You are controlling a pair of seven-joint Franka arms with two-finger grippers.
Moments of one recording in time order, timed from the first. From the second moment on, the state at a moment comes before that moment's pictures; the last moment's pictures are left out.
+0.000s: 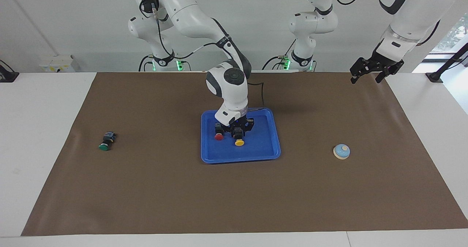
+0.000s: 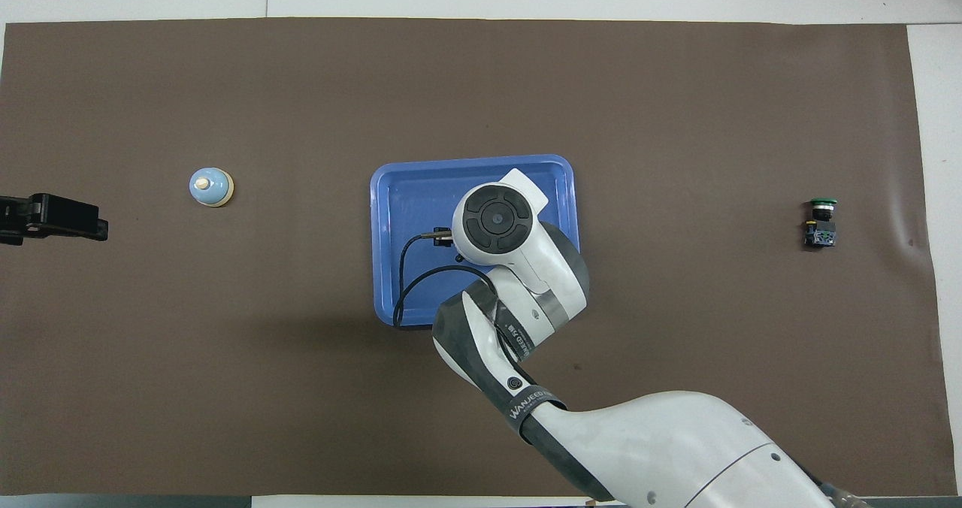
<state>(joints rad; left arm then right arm) -0.02 -0.10 0.00 -1.73 -0.03 1.59 0.02 0.62 0.49 0.00 -1.75 0.01 2.32 0.63</state>
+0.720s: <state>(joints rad) -0.02 -0.10 0.00 -1.73 -0.03 1.59 0.02 0.29 0.26 -0.02 -1.65 0.01 1.91 0.39</state>
